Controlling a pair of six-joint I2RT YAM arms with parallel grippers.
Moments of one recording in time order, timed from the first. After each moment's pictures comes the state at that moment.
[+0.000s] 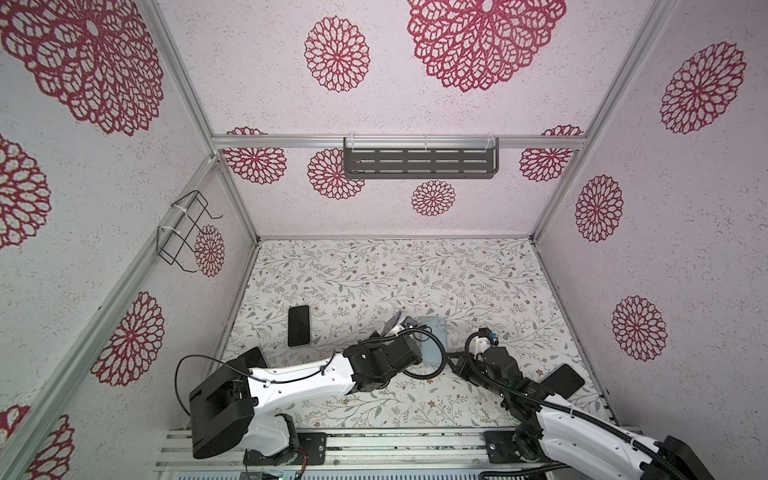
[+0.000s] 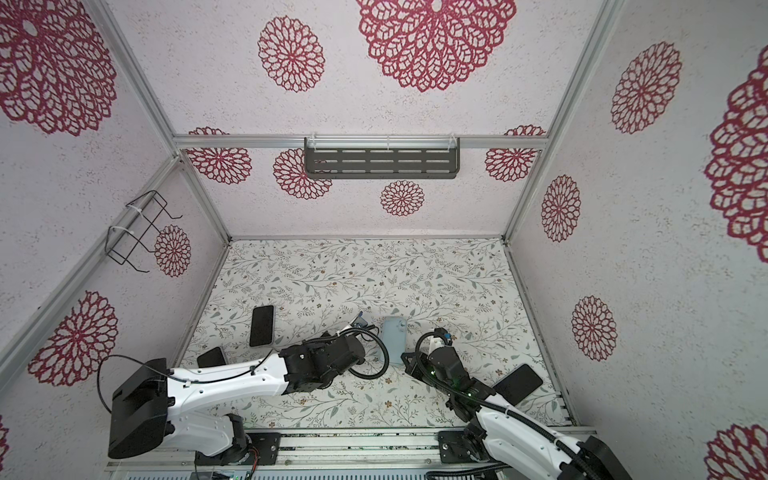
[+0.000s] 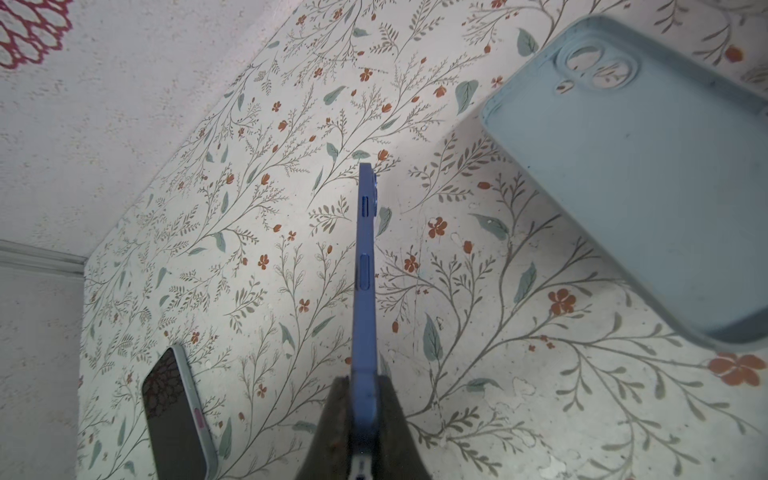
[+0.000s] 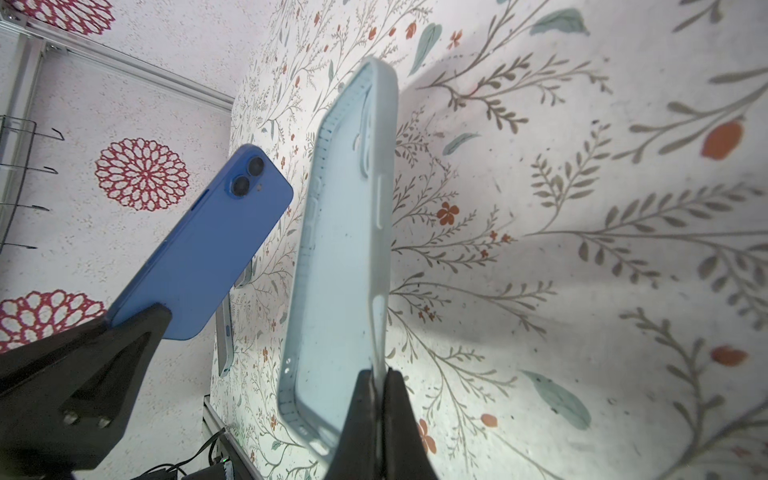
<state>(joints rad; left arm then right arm) -1.14 1.46 0.90 -0.47 -0.74 -0.17 0.69 0.82 0.15 0.14 -0.09 1.07</state>
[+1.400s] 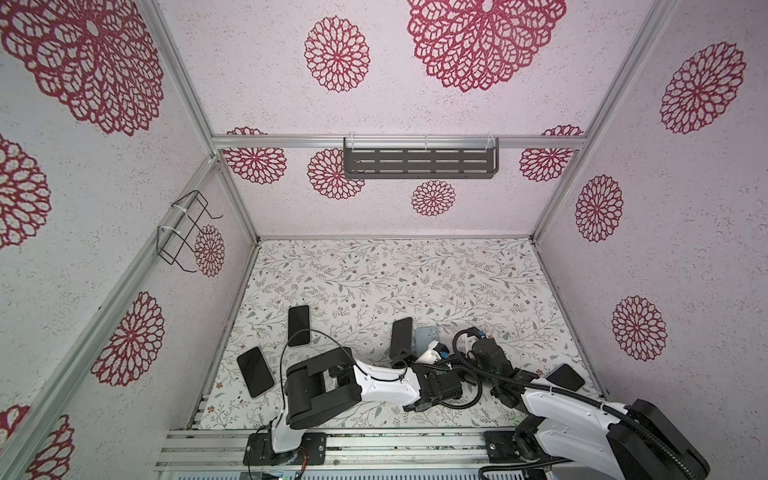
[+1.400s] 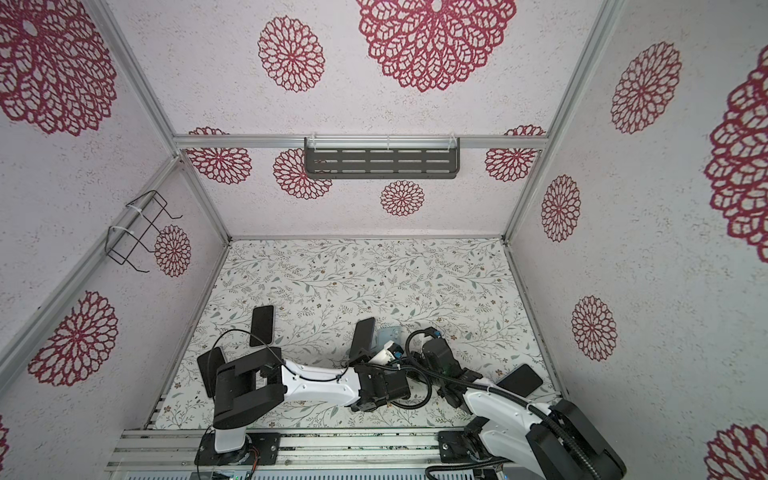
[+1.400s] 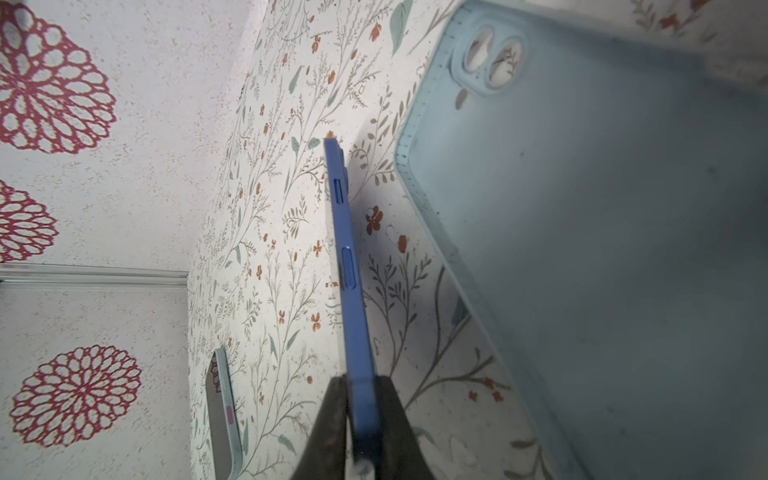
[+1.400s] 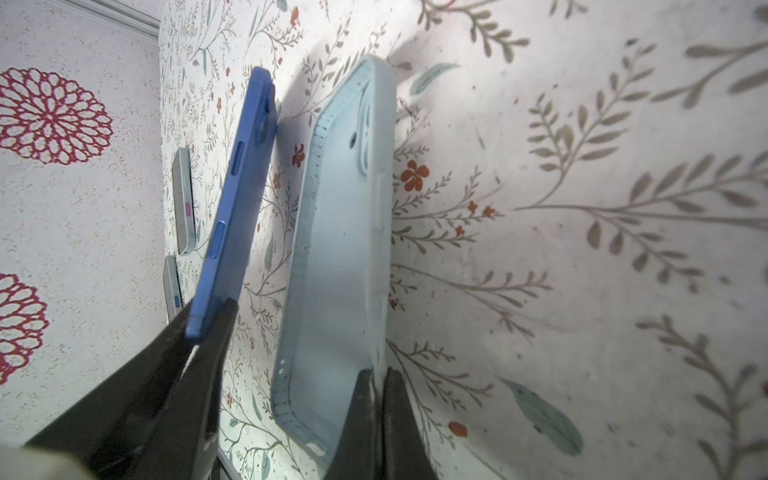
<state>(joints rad) -1.32 1.99 1.16 -0.59 -0.98 -0.32 0.65 1.06 0.22 0.15 -0.20 0.99</state>
